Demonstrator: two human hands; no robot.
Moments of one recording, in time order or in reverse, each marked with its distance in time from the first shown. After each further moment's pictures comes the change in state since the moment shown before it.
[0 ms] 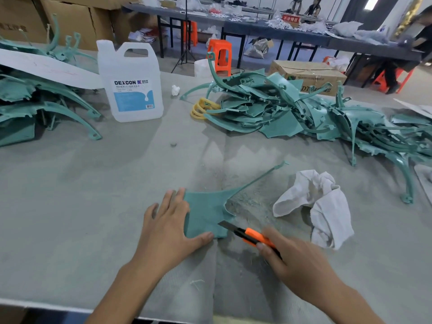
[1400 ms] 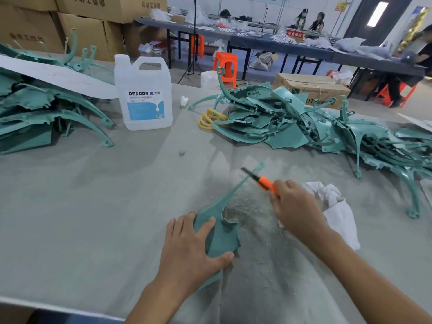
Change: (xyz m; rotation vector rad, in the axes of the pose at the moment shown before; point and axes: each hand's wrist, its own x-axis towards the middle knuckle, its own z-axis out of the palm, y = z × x) left_hand -0.017 0.028 0.012 0.101 -0.010 -0.042; right_hand 0.098 0.001 -0.040 -0.156 0.321 0.025
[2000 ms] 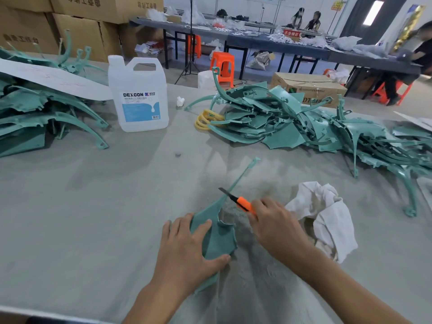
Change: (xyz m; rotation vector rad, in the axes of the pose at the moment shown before) left_hand 0.003 0.001 -0.001 0.018 0.010 0.011; right_hand -0.023 -0.024 0.025 0.034 -0.051 -0.126
